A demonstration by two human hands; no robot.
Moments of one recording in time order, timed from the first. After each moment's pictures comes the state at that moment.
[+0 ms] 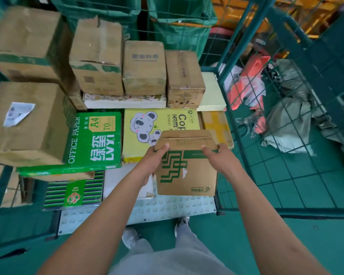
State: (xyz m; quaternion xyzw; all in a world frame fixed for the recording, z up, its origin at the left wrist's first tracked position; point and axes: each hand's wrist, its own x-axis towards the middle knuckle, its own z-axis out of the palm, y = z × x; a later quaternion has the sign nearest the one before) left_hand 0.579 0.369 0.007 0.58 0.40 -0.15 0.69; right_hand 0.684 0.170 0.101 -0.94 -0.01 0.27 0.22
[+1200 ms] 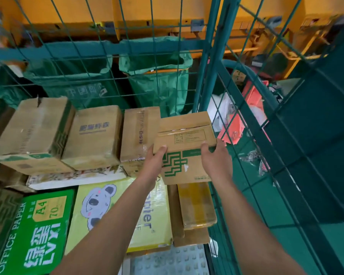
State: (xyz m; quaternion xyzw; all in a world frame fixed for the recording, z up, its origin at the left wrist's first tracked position) left_hand 0.991 0.314 0.054 0.57 0.39 0.03 0.72; right_hand 1.076 0.152 0.086 -0.91 0.00 0.10 0.40
